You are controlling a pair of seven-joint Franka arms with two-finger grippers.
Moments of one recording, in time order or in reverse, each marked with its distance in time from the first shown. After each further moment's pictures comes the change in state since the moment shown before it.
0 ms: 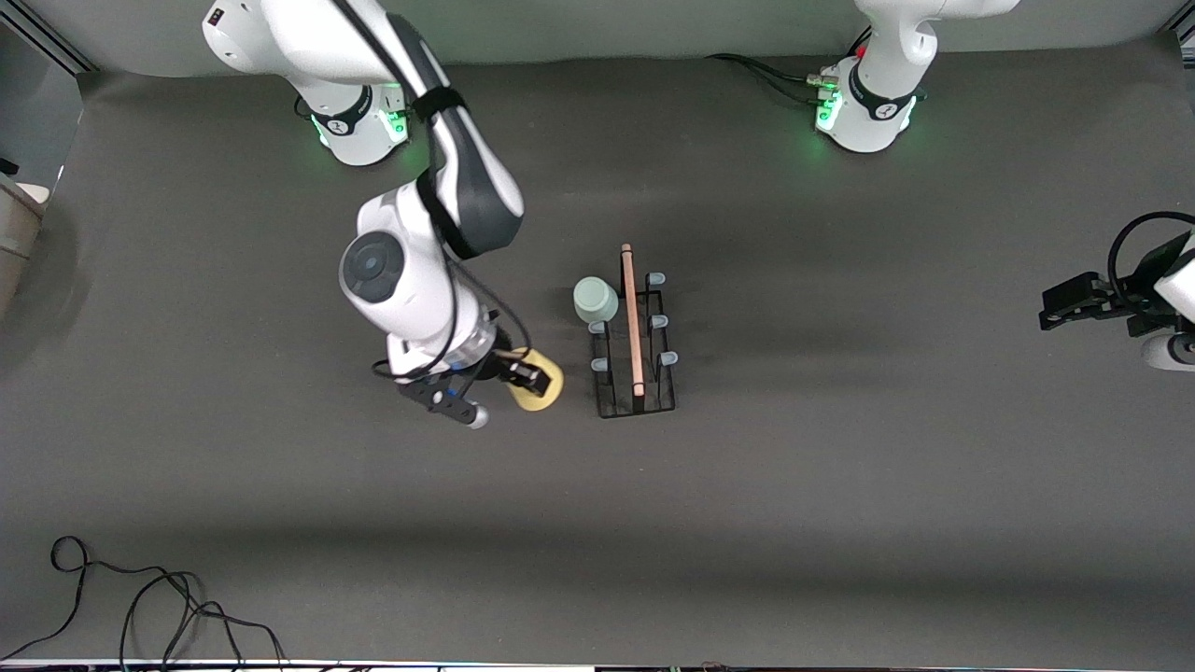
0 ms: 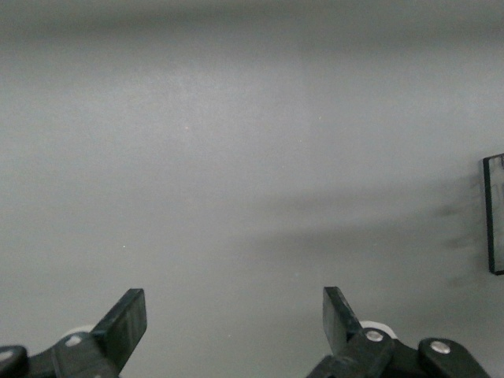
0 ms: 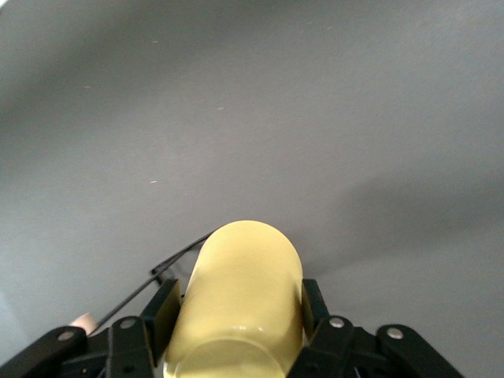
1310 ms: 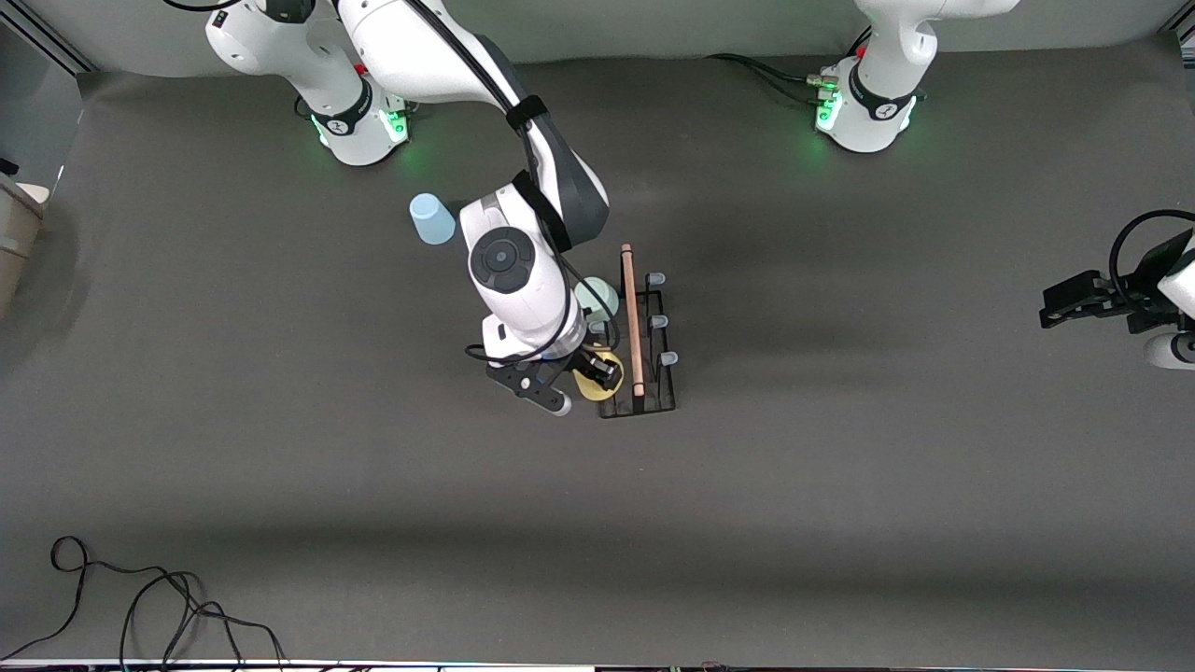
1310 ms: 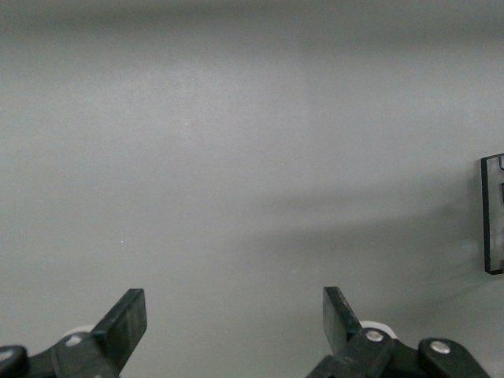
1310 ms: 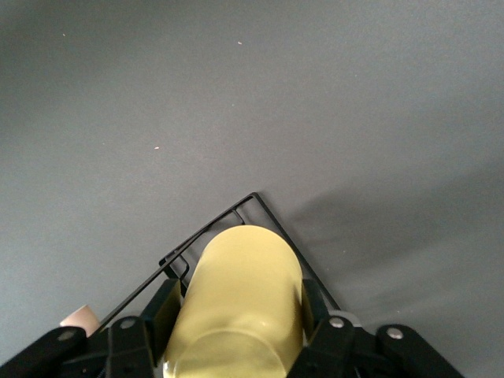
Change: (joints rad) left arm 0.000 0.001 0.000 0.000 -0.001 -0.012 -0.005; right arm 0.080 0.197 0.006 0.156 0.000 -0.001 0.192
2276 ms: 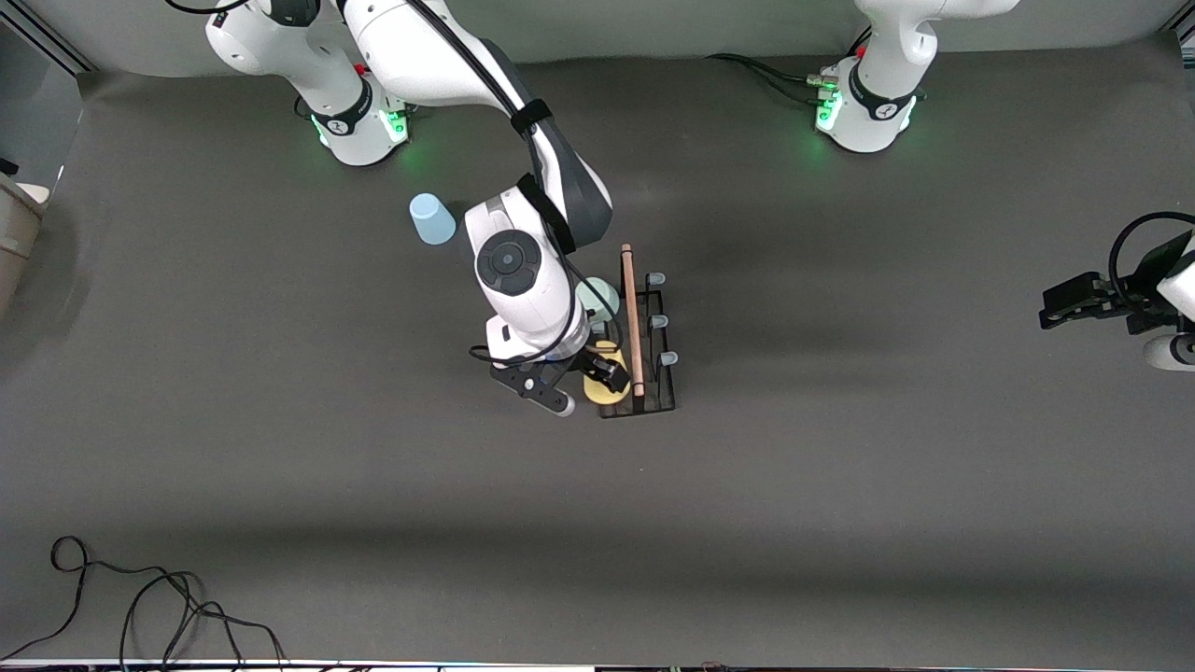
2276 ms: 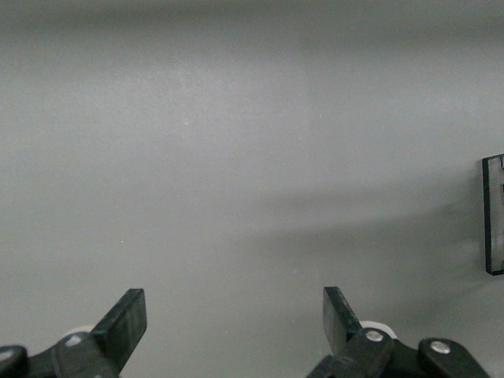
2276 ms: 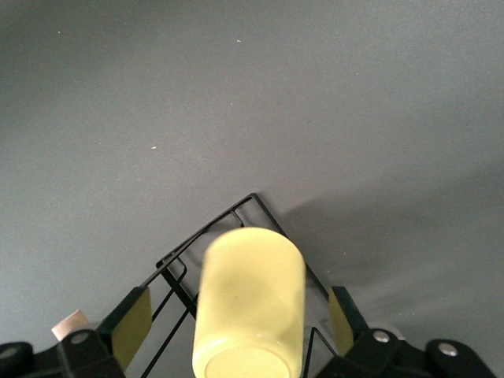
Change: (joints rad) left arm 0.001 0.002 0.001 -0.002 0.000 0.003 0.000; right arm 0.000 0.009 -0.002 0.008 0.000 0.000 0.003
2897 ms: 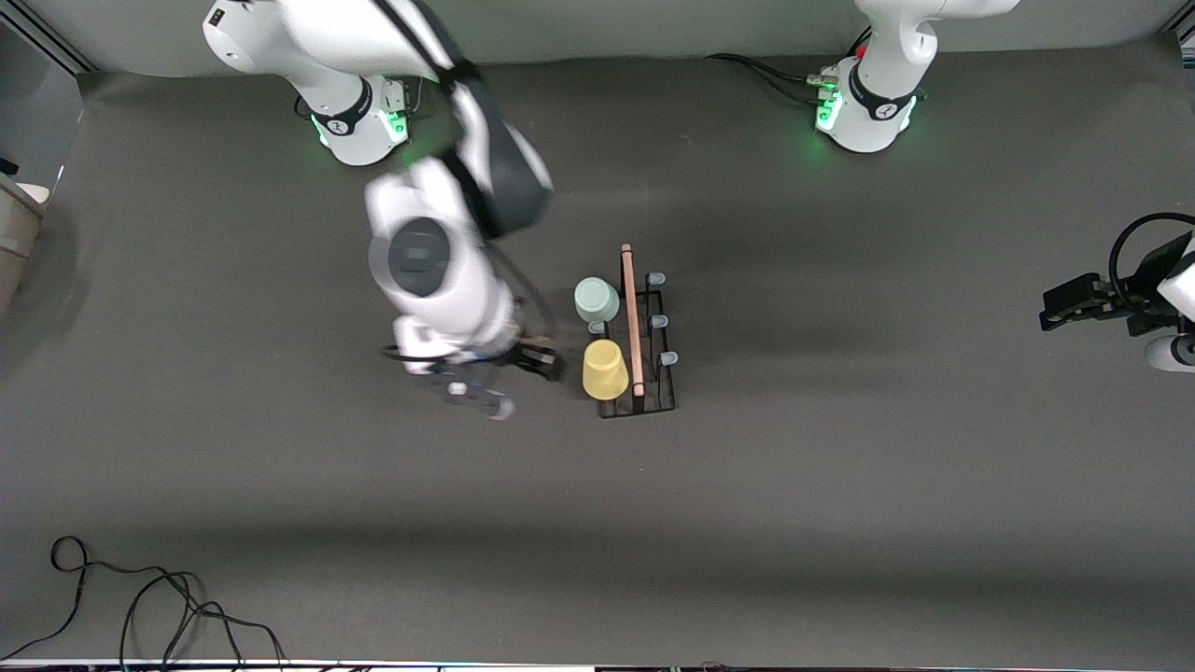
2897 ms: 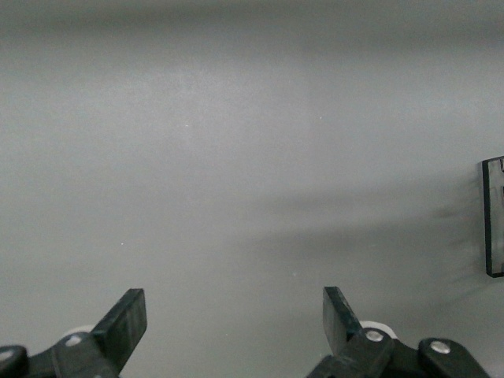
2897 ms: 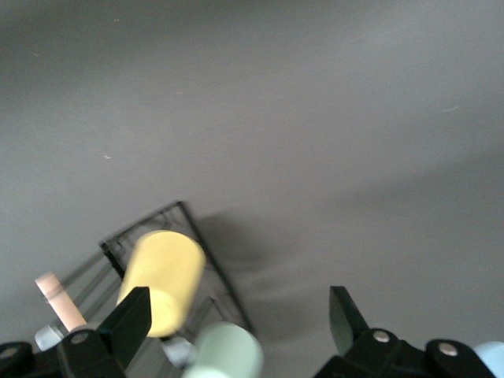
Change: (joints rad) left arm 0.000 0.001 0.000 -0.001 0.000 0.006 0.000; right arm -0.118 -0.215 -0.078 0.062 -0.153 -0.448 -0.262
